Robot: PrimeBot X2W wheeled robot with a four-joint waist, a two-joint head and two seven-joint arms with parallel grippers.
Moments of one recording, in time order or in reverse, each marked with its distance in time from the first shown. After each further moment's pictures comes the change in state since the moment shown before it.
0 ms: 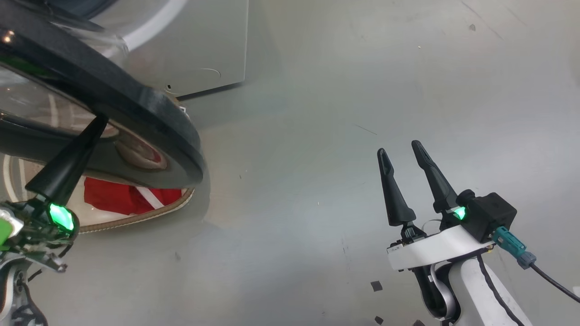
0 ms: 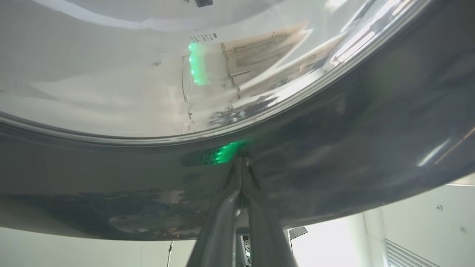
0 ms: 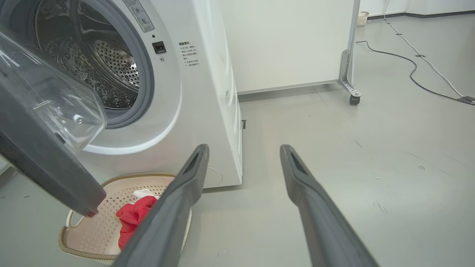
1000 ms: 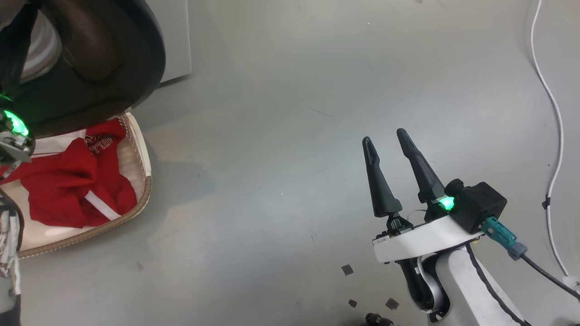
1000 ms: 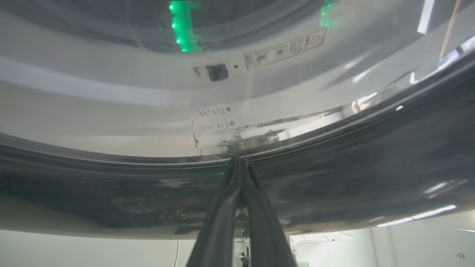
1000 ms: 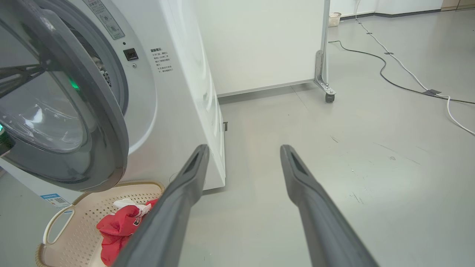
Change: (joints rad) left arm -0.417 0.001 -0.018 0.322 0.115 0.117 -0.133; right arm -0.053 0.002 0.070 -0.017 0.062 -0.027 0.000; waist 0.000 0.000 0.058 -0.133
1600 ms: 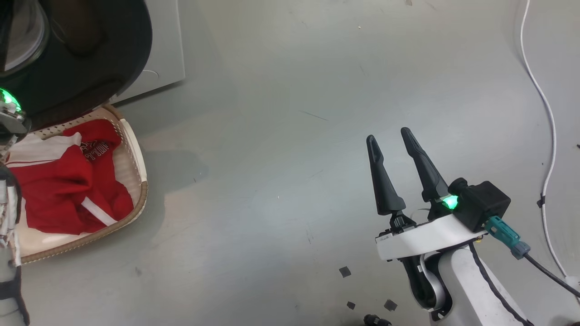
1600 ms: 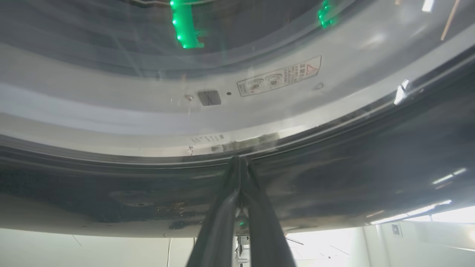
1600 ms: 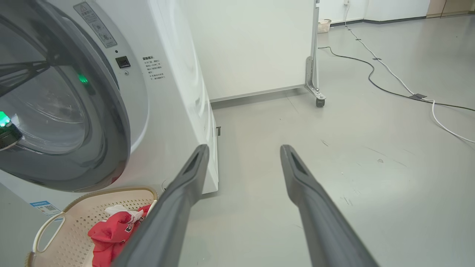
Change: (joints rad) left arm -0.132 -0.019 -0.006 0.164 0.015 -0.011 -0.051; right arm 0.000 0.001 -0.005 0.001 0.000 -0.020 0.000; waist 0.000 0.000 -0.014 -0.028
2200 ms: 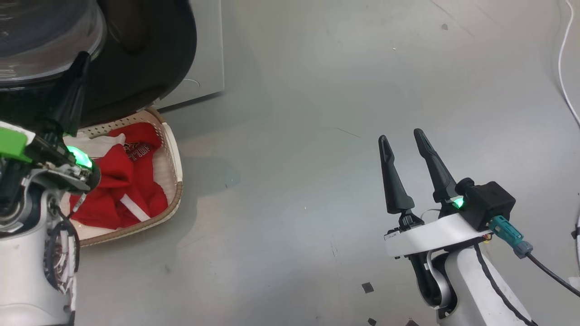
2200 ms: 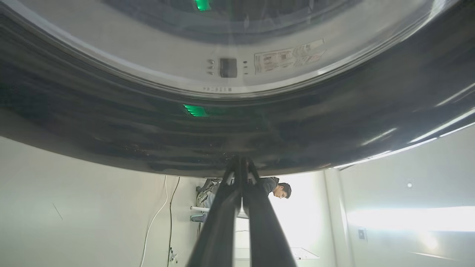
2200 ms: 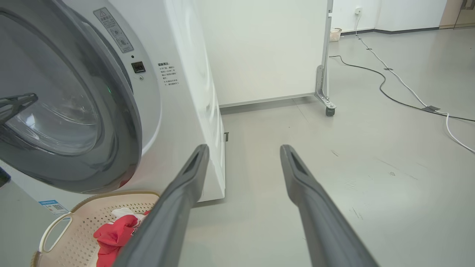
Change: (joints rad) left arm 0.167 -0.114 0.016 0.041 -0.092 -0.154 0.032; right arm 0.004 0.000 -0.046 0.029 -0.043 -0.007 0.000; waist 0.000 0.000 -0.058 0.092
